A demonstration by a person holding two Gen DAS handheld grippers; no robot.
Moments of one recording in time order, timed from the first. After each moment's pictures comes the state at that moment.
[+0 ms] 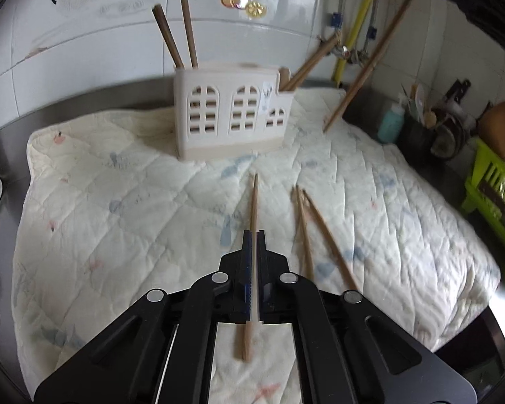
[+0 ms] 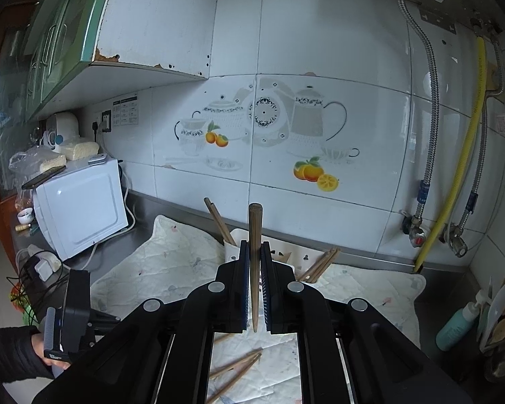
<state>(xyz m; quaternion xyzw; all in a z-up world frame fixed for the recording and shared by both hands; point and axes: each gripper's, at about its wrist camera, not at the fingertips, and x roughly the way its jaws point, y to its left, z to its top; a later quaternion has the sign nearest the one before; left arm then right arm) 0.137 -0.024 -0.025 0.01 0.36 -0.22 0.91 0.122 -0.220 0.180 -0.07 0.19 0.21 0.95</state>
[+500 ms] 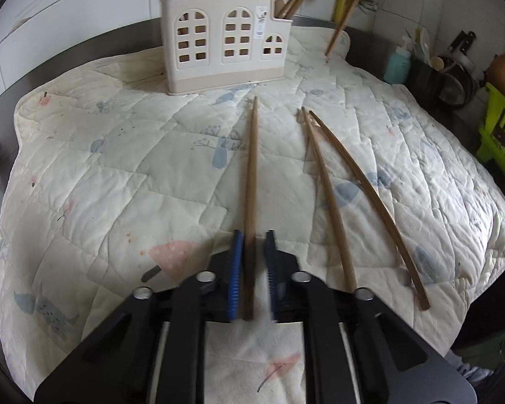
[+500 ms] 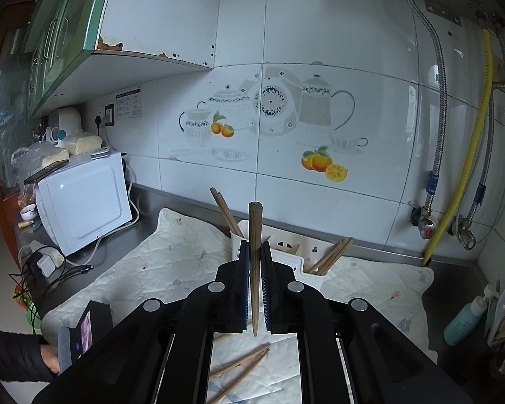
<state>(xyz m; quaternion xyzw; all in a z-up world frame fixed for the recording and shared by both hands) 0.134 -0.028 -0.084 0.05 0.42 -0.21 0.88 0.126 -0.213 0.168 -0.07 0.21 0.22 0.95</state>
